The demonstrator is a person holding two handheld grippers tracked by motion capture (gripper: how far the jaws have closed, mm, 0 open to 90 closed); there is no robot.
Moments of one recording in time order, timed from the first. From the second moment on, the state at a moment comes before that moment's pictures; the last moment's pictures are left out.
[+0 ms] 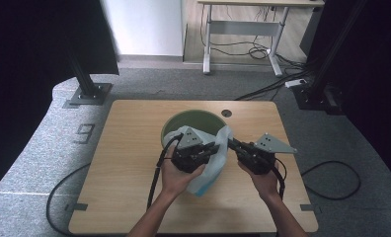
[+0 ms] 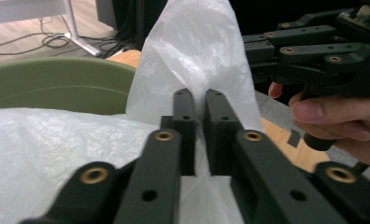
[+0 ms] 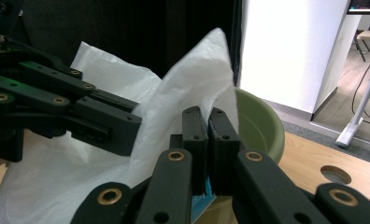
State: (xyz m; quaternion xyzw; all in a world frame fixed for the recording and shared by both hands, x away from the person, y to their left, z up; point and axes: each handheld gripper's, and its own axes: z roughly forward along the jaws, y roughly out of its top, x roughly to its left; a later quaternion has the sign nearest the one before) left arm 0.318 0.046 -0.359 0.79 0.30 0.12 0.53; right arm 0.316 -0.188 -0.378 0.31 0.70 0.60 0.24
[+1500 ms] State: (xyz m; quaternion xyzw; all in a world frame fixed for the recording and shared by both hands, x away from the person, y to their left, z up) left arm 0.331 0.100 -0.362 0.72 0.35 0.10 0.59; right arm 0.320 -0.192 -0.378 0.31 0.68 0.62 0.23
